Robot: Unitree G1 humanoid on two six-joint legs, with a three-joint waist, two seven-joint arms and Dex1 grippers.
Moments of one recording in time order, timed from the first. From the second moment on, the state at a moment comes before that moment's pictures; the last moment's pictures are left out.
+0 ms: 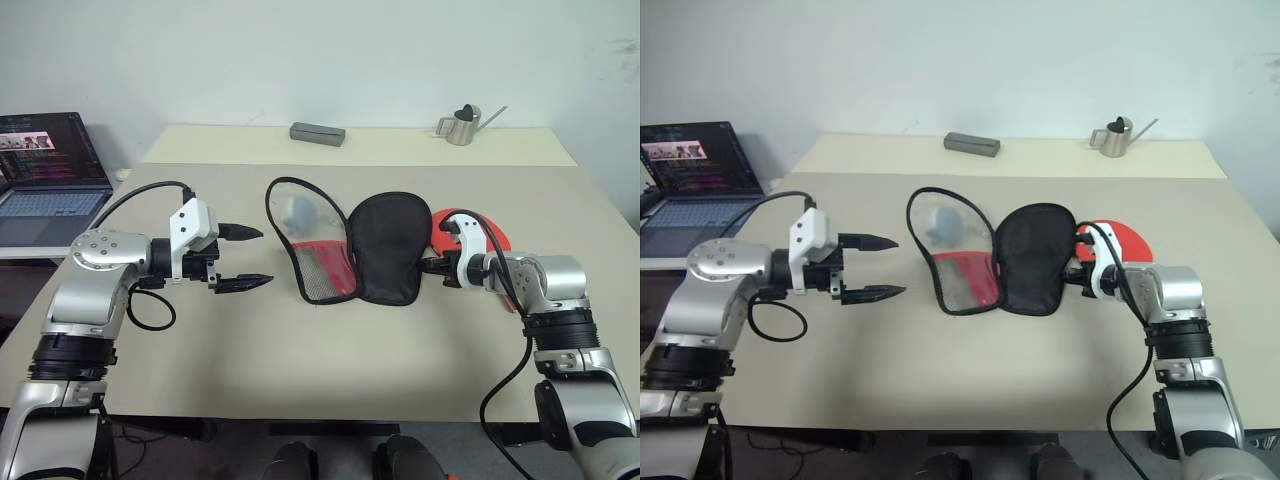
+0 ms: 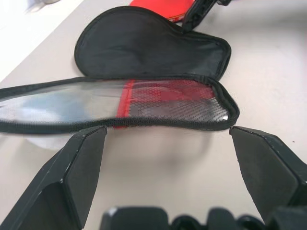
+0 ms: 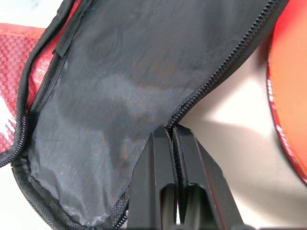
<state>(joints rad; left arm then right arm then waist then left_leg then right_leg) -0.56 0.83 0.03 0.19 -0.31 0.17 -1.32 -0.73 -0.47 -0.03 0.24 0.37 1.13 0.54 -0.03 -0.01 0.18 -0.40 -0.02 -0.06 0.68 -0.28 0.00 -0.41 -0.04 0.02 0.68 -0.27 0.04</state>
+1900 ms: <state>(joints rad) -0.61 0.81 0.03 0.21 -0.32 0.19 -1.31 -0.67 -0.78 -0.16 0.07 0.39 1.01 0.70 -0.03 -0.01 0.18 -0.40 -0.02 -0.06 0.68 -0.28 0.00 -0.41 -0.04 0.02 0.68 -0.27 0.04</state>
